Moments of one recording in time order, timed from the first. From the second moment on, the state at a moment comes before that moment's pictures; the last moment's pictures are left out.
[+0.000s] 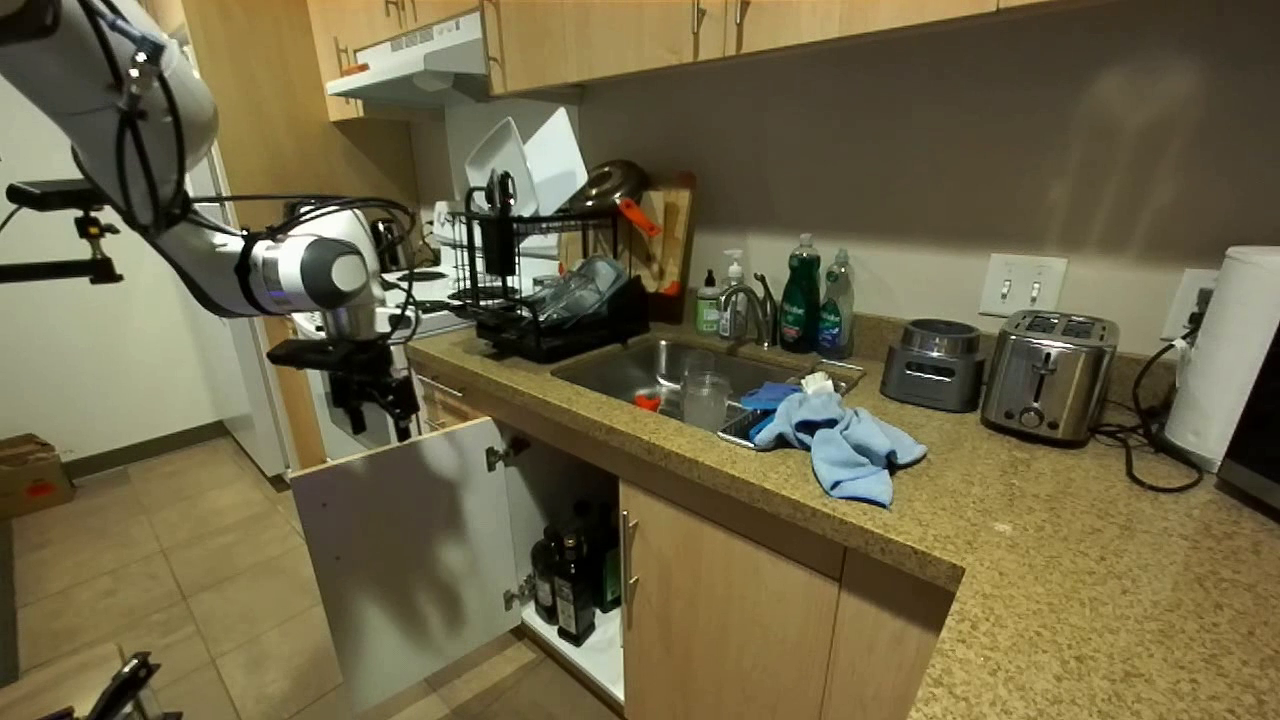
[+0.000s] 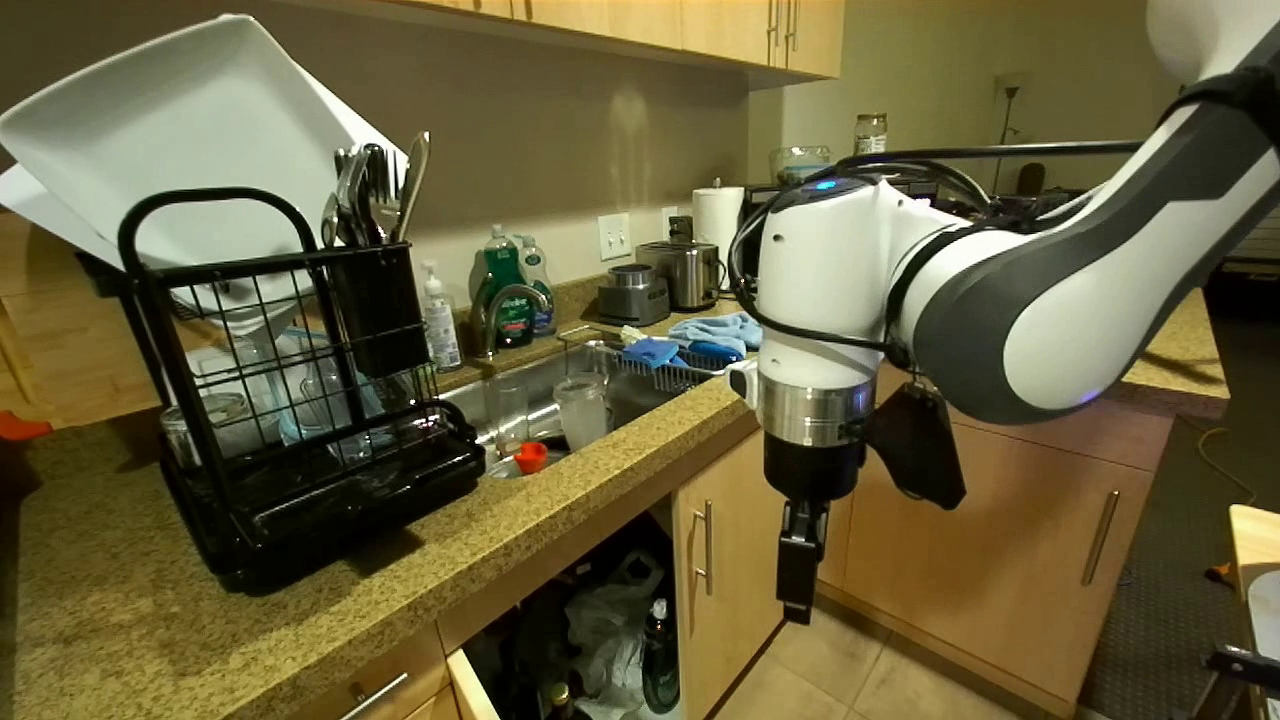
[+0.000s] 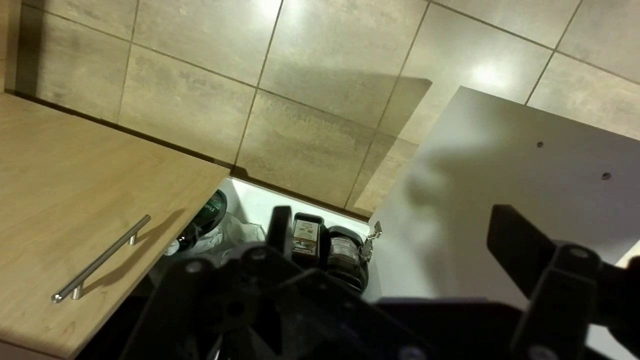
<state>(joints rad) 0.38 0.30 0.20 -2.13 -0.15 2.40 0.36</state>
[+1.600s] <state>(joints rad) 0.66 0.54 0.15 -1.89 -0.23 2.35 0.73</state>
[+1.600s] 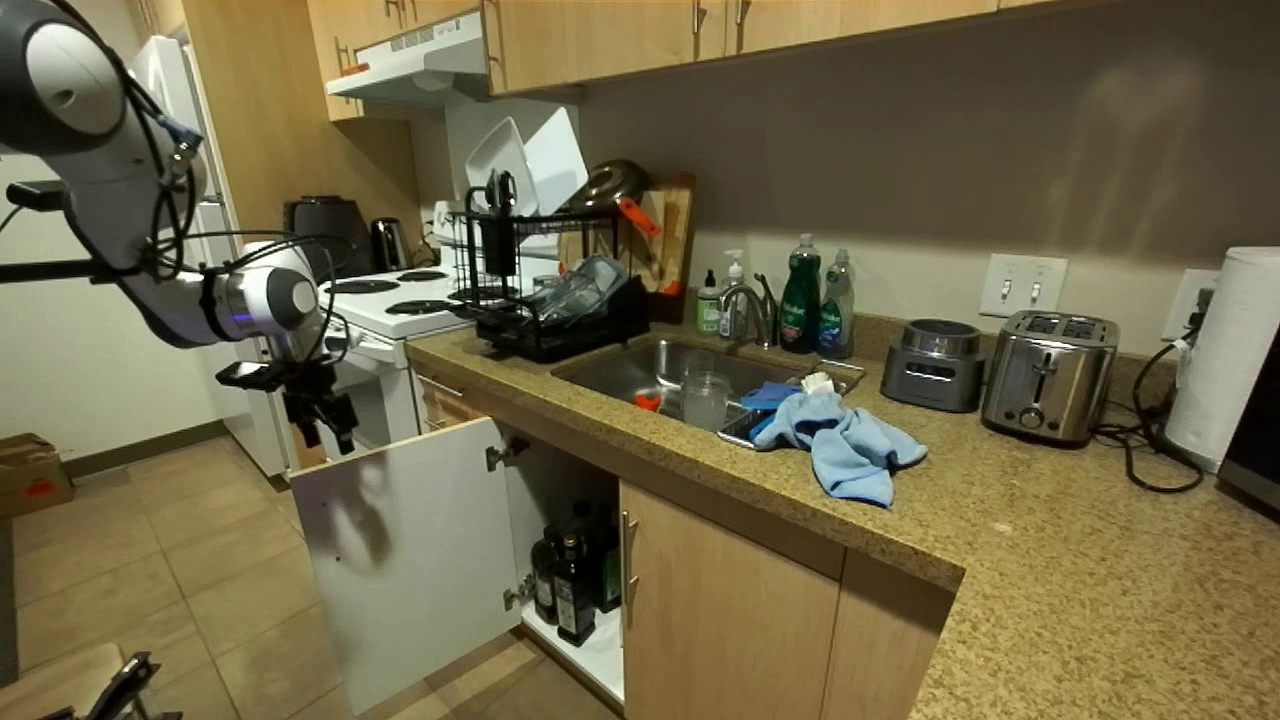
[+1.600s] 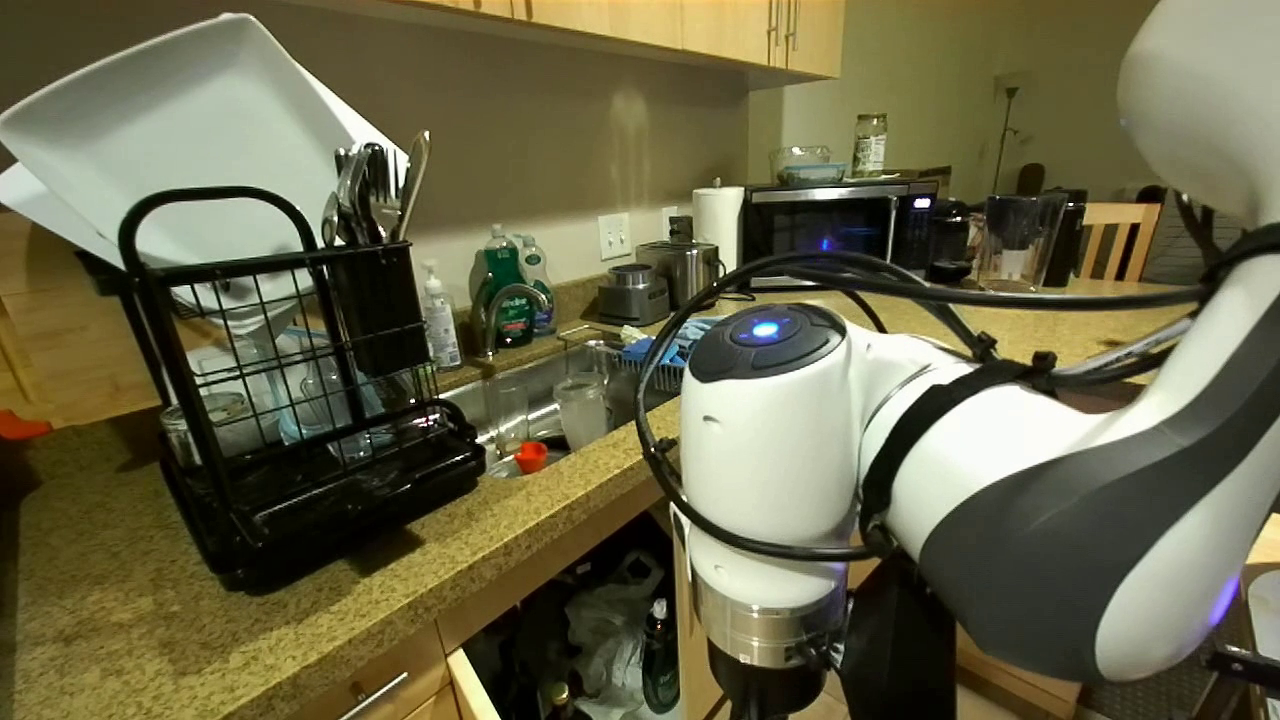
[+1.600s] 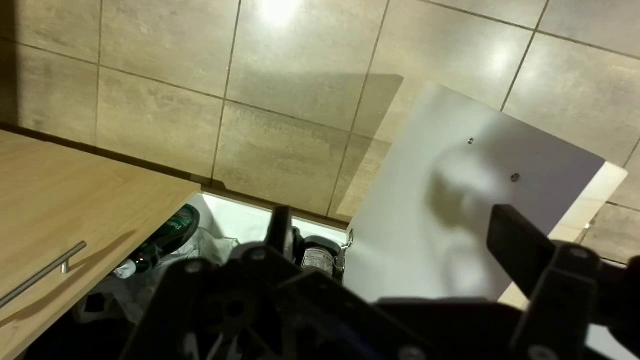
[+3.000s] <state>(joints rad) 0.68 0.67 0.15 -1.76 -0.23 2.36 0.73</state>
